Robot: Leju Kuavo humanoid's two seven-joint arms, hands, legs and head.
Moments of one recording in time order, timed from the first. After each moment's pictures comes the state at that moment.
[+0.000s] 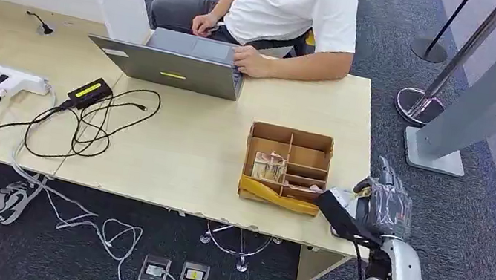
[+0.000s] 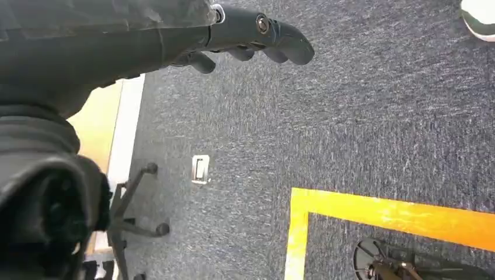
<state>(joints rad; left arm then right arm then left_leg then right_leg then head) -0.12 0.00 -1.19 -0.25 0.99 0.66 -0.01 -0.51 -0.45 0.79 -1.21 0.66 -0.41 0.36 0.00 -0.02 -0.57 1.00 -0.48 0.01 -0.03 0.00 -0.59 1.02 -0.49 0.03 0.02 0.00</state>
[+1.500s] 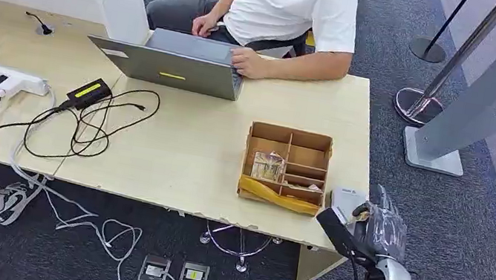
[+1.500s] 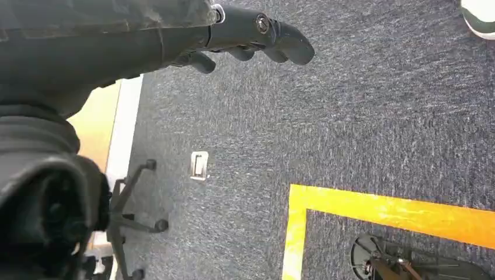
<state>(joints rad) -0.12 0.00 -1.19 -0.25 1.01 0.66 -0.02 -0.45 -0.42 0.80 -1.05 0.58 -0.46 0.32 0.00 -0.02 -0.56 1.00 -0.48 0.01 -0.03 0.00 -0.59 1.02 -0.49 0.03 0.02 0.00</state>
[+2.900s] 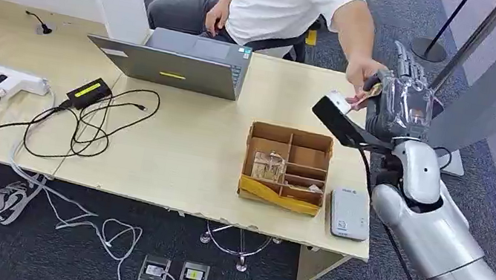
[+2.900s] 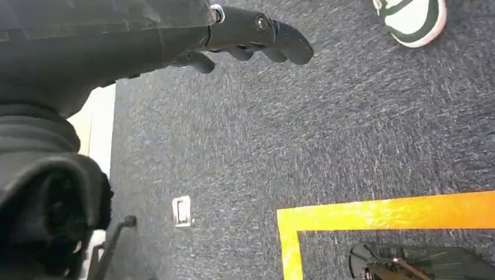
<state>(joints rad) -0.13 0.02 -1.29 -0.25 0.88 0.61 -0.05 -0.96 -0.31 0.84 -1.09 0.75 -0.31 0.33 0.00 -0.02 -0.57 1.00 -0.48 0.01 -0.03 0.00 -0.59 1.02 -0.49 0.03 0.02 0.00</state>
